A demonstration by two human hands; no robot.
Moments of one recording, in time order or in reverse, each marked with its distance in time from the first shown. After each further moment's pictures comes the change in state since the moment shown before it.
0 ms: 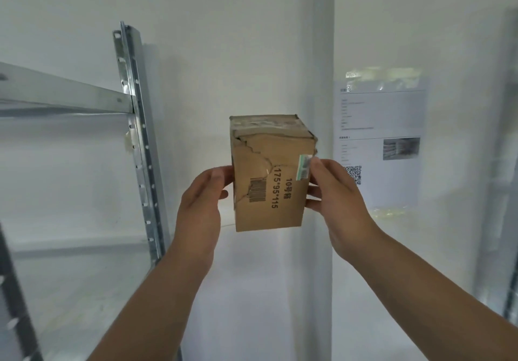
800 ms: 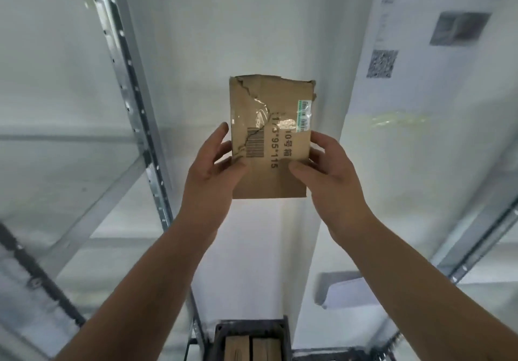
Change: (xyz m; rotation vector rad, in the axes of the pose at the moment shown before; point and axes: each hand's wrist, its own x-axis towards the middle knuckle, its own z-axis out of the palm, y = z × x) left_hand -0.066 -0.126 -0.014 0.022 -0.105 -0.162; right_hand -0.056 0.129 -0.028 -0.134 -0.159 0.070
